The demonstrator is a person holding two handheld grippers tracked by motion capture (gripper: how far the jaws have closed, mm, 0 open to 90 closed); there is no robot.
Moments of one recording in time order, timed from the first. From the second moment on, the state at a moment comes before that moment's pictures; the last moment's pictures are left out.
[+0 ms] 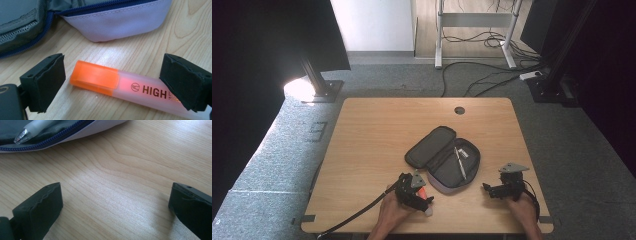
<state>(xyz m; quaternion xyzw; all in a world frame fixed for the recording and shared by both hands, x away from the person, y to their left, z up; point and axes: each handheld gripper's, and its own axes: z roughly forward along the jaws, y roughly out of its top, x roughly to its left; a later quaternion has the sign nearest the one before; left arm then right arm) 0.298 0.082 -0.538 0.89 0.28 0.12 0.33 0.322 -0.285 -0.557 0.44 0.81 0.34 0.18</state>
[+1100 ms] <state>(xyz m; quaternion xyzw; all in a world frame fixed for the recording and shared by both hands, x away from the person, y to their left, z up) 0.293 0.131 -0.540 0.88 0.33 0.12 0.33 0.322 -0.285 -0.557 0.44 0.81 0.34 0.18</state>
